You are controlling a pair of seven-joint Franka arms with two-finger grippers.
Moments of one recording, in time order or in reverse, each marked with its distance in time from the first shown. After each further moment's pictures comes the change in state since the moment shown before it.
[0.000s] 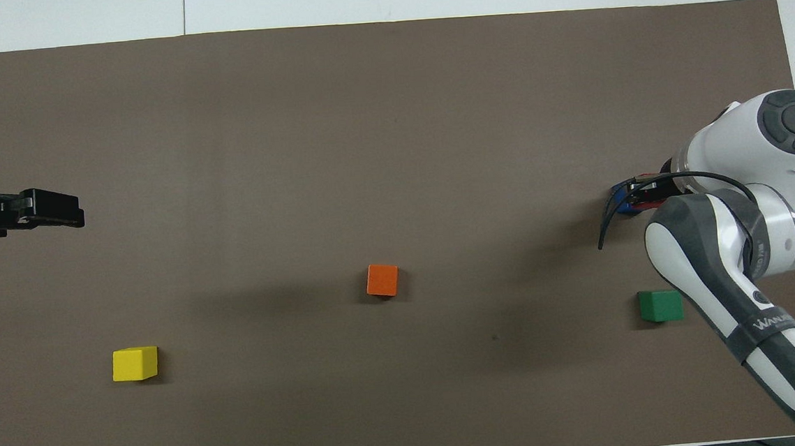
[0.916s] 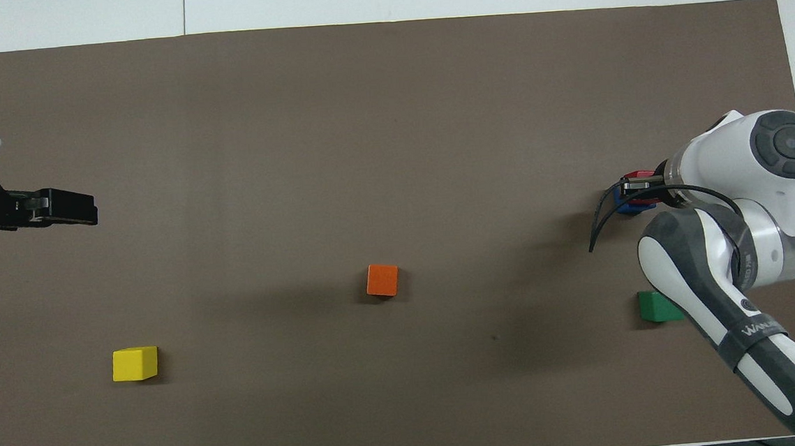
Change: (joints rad) left arm -0.001 -0.008 -0.046 0.024 0.014 -0.009 0.002; right arm 0.000 -0.004 0.000 -0.062 -0.004 0.125 0.071
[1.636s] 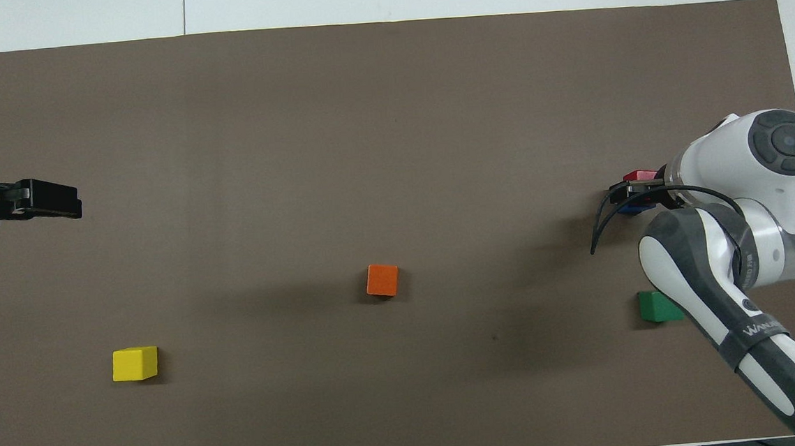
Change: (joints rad) left arm 0.004 0.024 0.013 0.049 0.006 -0.030 0.000; right arm 0.000 -0.005 0.000 0.026 -0.001 -0.088 -0.013
